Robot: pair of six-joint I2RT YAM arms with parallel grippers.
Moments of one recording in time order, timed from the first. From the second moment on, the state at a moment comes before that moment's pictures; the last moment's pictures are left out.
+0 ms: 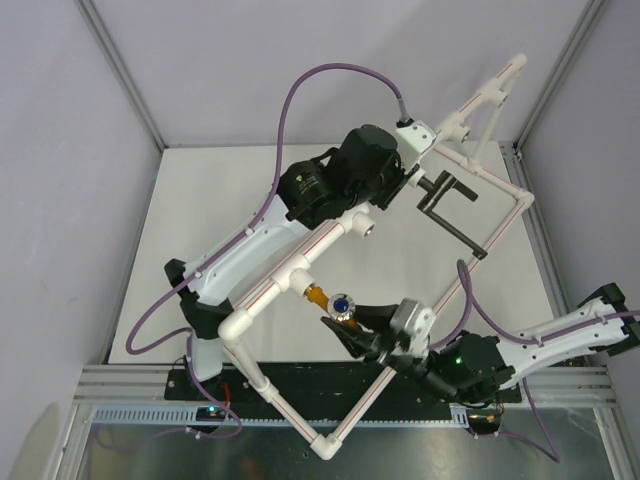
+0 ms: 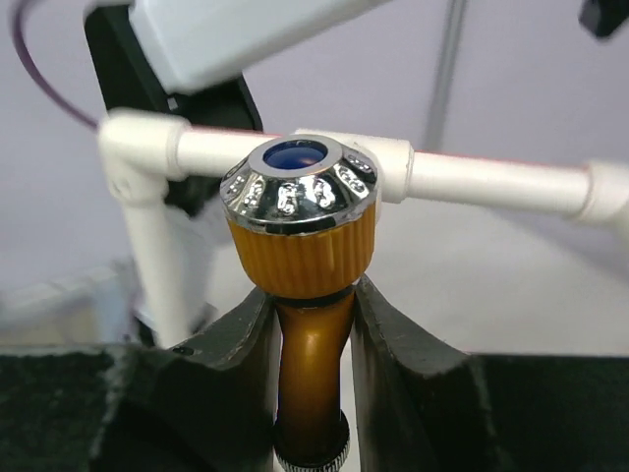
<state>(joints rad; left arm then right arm) -1.02 1.93 2.34 -0.93 -0.25 0.08 1.89 0.91 0.78 0.55 0.83 -0.42</state>
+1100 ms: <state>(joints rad) -1.02 1.93 2.34 -0.93 -0.26 0.08 1.75 0.45 0.58 0.40 0.94 1.06</state>
